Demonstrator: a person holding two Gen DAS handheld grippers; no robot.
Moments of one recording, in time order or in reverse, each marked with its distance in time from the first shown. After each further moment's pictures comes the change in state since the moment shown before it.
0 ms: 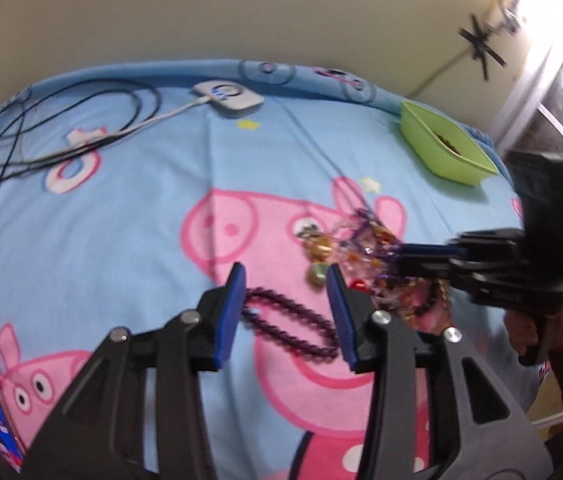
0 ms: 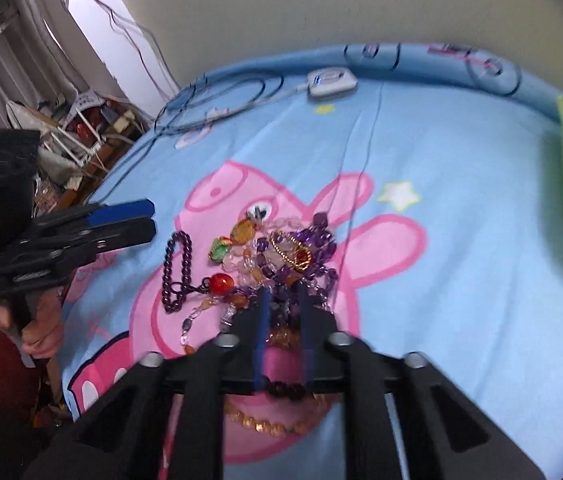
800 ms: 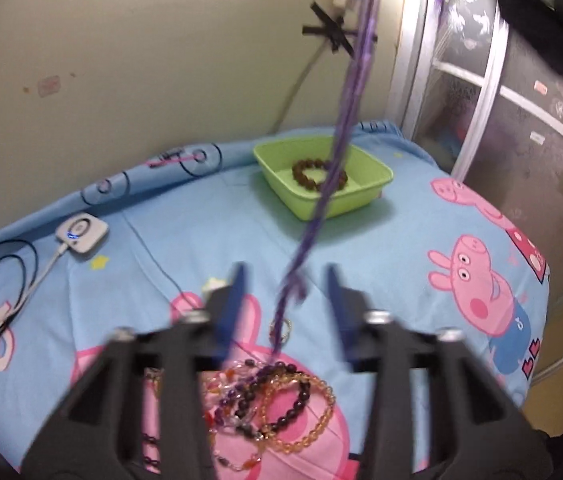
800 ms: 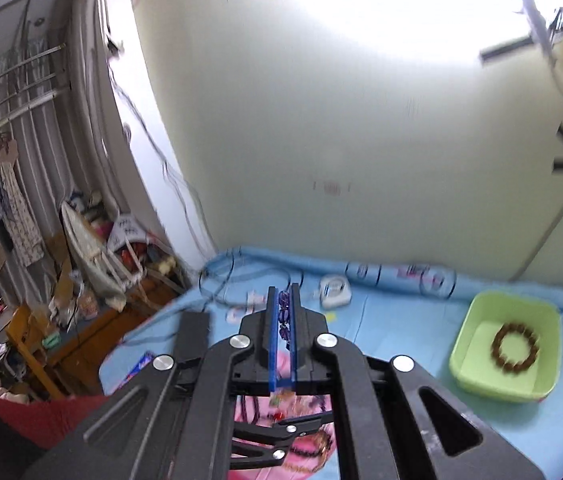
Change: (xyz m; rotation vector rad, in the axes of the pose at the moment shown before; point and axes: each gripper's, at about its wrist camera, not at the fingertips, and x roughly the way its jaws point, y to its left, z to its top) left arm 0.020 -0.137 0.062 0.364 -0.105 -0.169; right arm -0.238 0.045 0.052 -0.079 -0.542 -0.015
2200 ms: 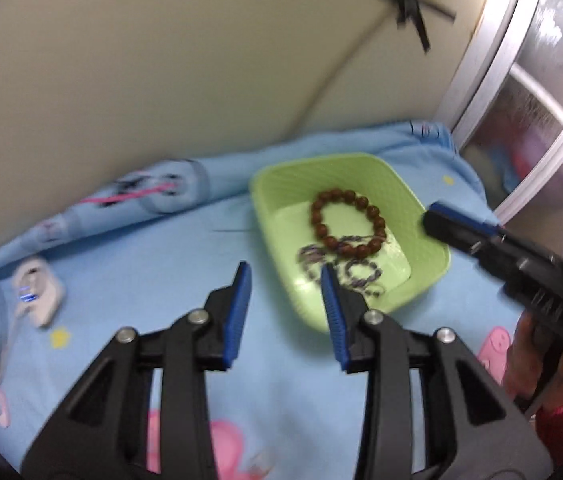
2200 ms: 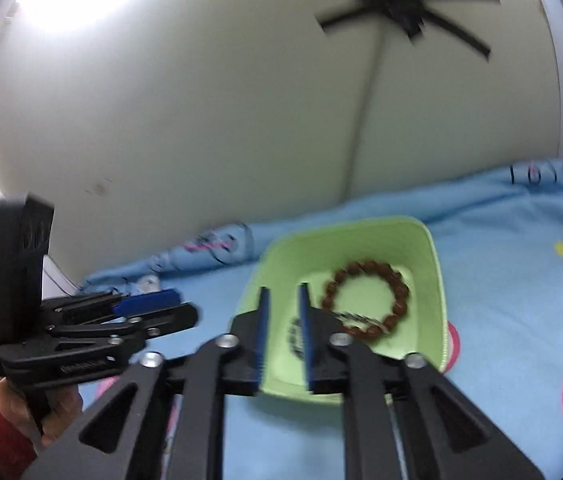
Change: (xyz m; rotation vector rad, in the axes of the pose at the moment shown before) left arm 0.105 0.021 0.122 -0.133 0.188 0.051; right arm 0.037 -0.212 -0.067 0.360 0.065 -0.366
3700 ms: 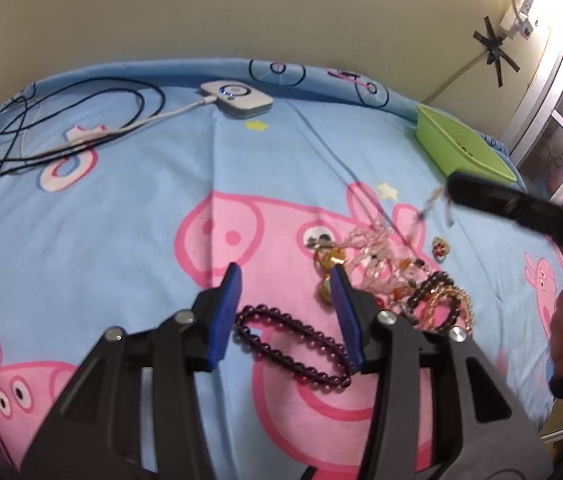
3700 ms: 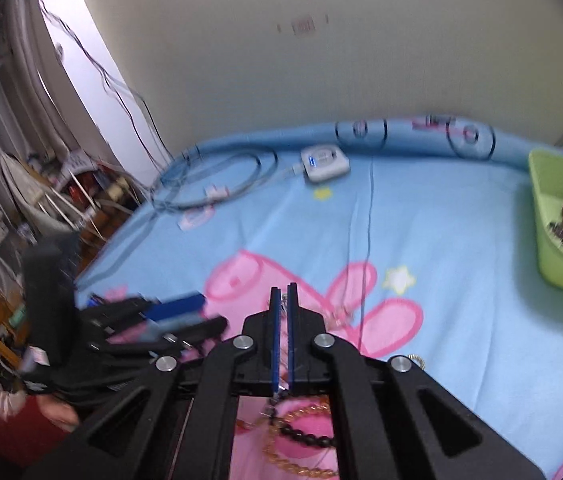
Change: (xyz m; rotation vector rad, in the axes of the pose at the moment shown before) left arm -0.084 0.134 -0.234 -0.264 -0.120 0.123; right arm 0.044 0.201 -0.122 -0.278 0.246 0.253
